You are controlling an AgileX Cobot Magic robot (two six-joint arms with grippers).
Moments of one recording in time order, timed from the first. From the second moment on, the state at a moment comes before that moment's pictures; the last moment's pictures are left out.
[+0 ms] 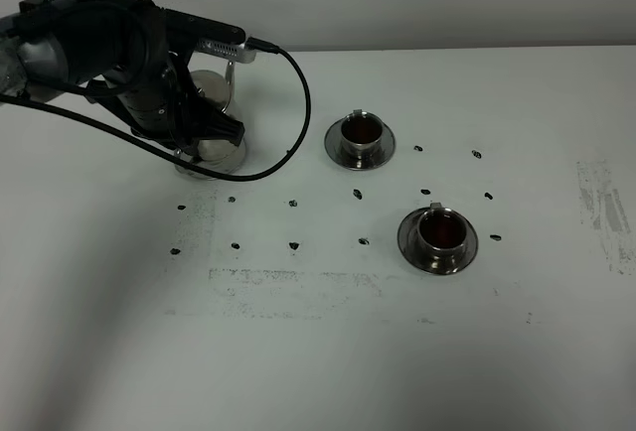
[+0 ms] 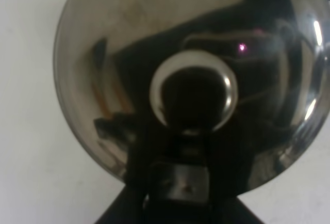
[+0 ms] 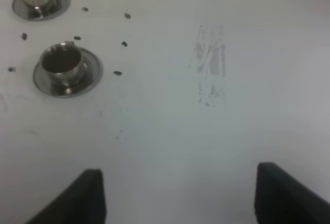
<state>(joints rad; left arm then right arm) -0.35 2.04 -1.54 0.17 0.75 -0.09 0.08 0.06 -0.52 0.03 1.11 -0.06</state>
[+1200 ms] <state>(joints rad) -0.32 2.10 -1.48 0.14 0.61 -0.13 0.08 0.06 -0.52 0.03 1.11 -0.06</state>
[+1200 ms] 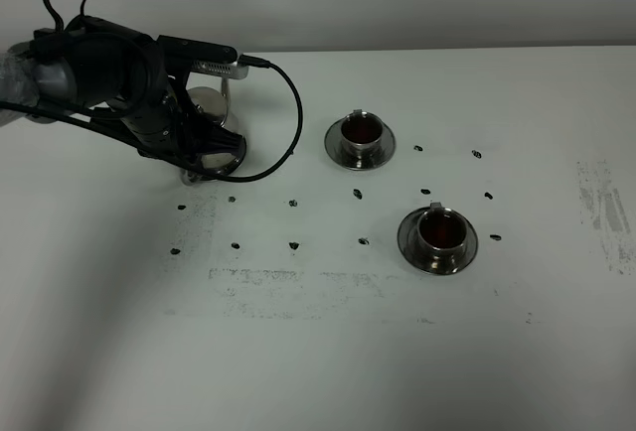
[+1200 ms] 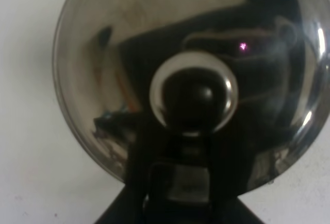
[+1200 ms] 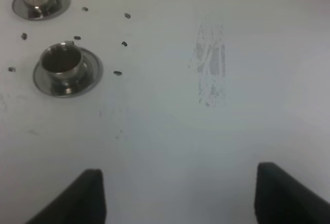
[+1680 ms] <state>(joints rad) -0.32 2.10 -1.48 0.14 0.61 -0.13 0.08 0.06 -0.52 0.03 1.11 -0.06</state>
